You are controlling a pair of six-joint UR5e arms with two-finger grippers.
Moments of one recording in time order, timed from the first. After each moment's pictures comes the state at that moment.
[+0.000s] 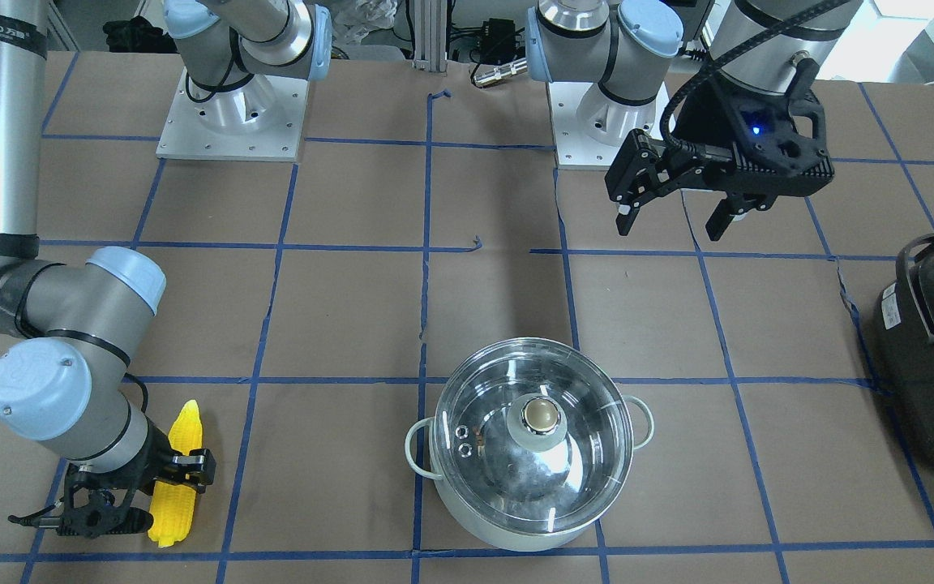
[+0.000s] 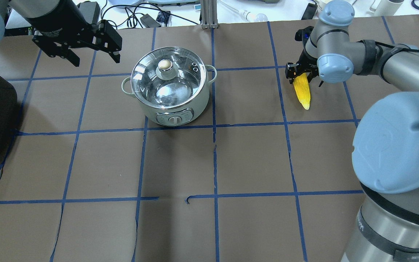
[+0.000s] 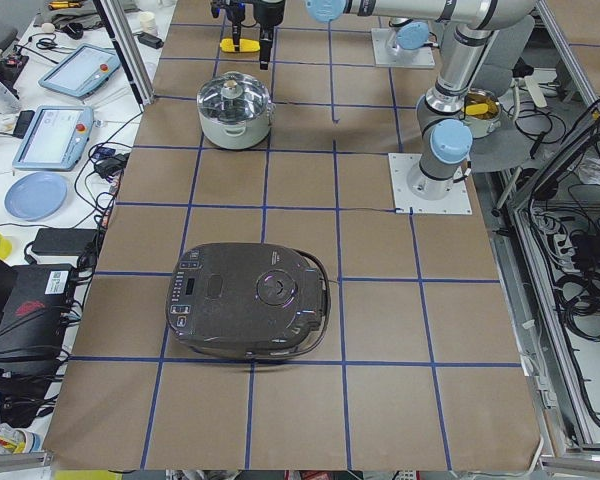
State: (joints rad) left arm -1.55 -1.60 -1.48 -1.49 1.52 0.01; right arm 1.45 -0.93 1.53 -2.25 -1.54 -0.16
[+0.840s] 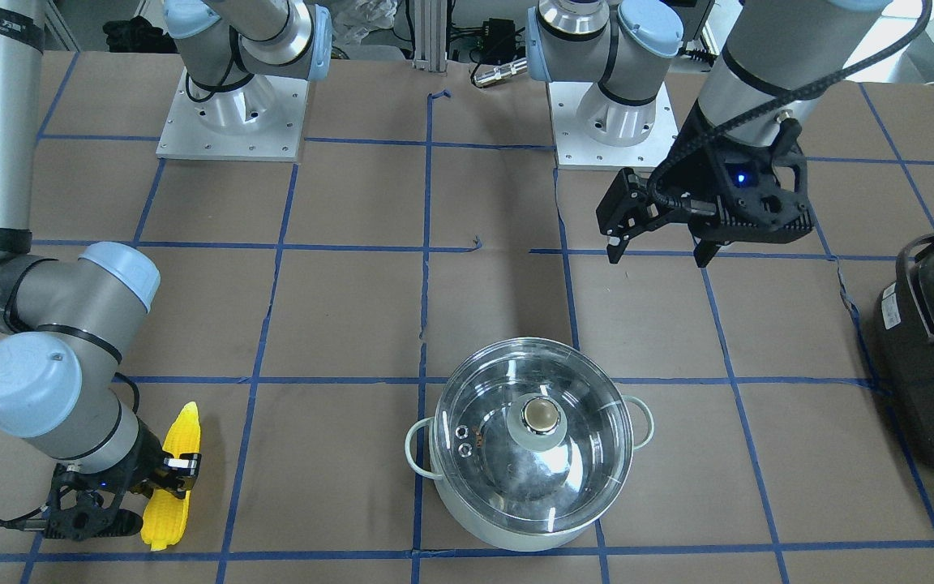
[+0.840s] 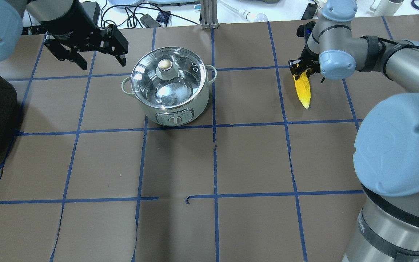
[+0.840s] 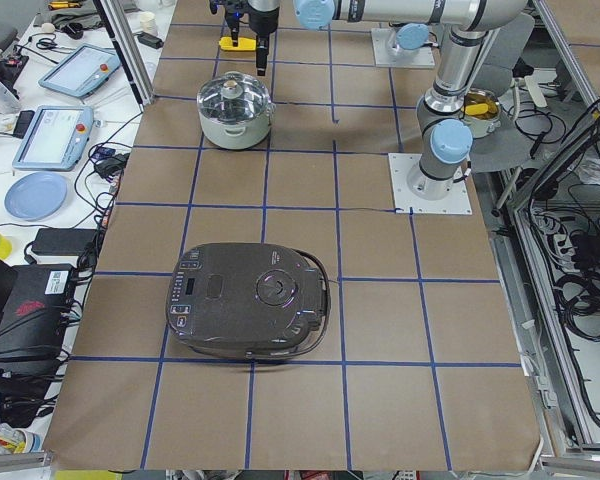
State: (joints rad) left arm -1.56 -1.68 -1.47 -1.47 1.51 -0.01; right arm 1.45 -0.95 1.51 -2.24 -1.55 -0.16
